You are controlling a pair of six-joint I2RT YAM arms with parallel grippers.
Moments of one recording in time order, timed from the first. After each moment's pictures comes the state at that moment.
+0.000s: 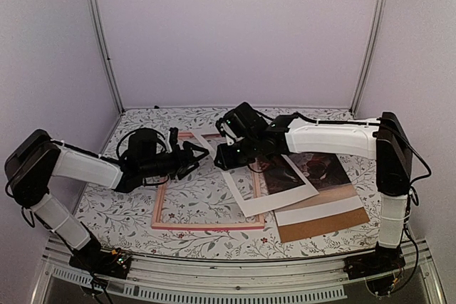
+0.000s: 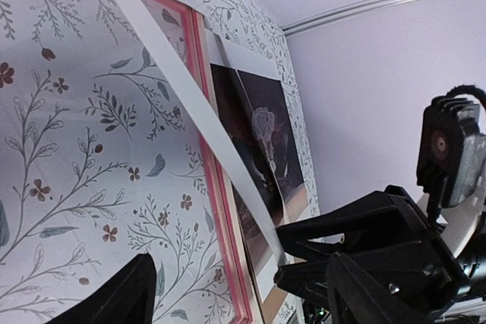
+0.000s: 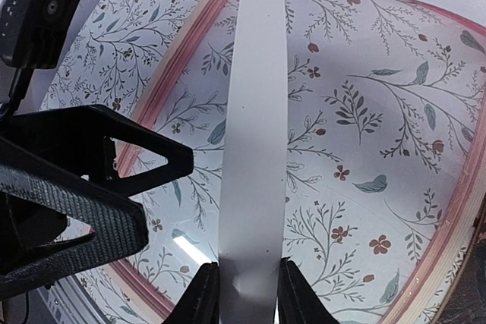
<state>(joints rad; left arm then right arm) -0.61 1.55 0.59 0.61 0.34 -1.03 0.98 2.00 1.62 -0.44 -0.01 0.51</state>
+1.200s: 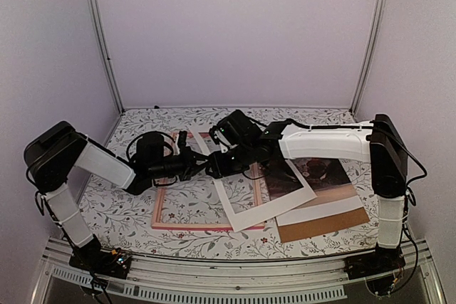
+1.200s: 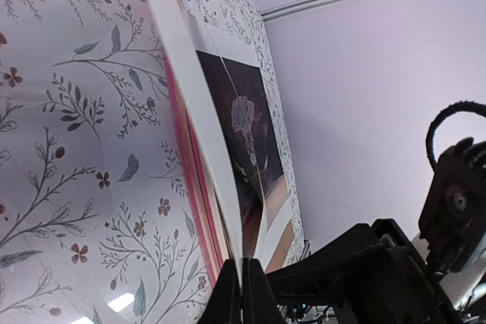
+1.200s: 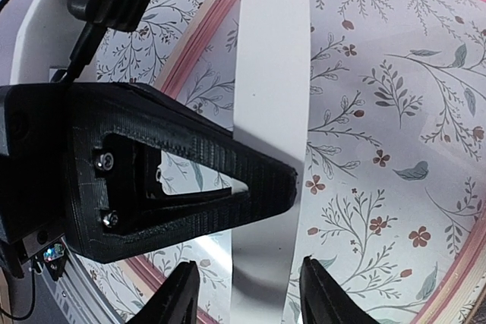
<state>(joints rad) -0.62 1.75 0.62 0.85 0.44 -1.11 1.02 2.04 1.62 -0.42 -0.06 0.54</state>
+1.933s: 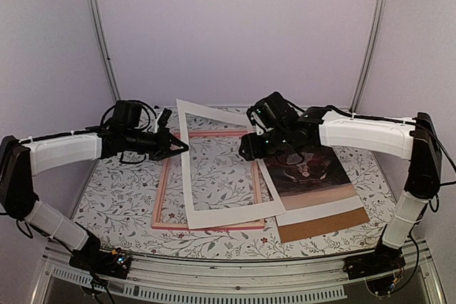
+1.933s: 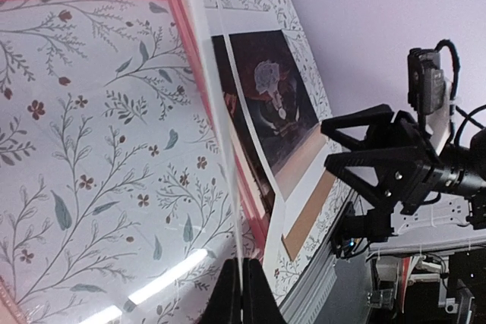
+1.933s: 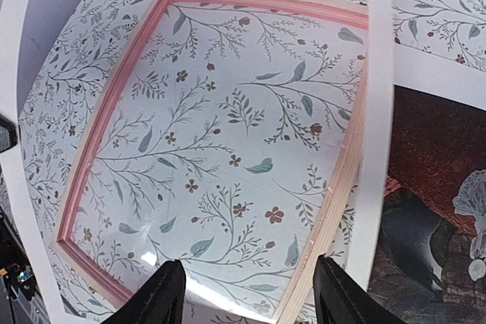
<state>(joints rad) -0.42 1.42 0.87 -0.05 0.65 -0.63 0.90 1.78 1.44 -0.49 0.10 0.50</state>
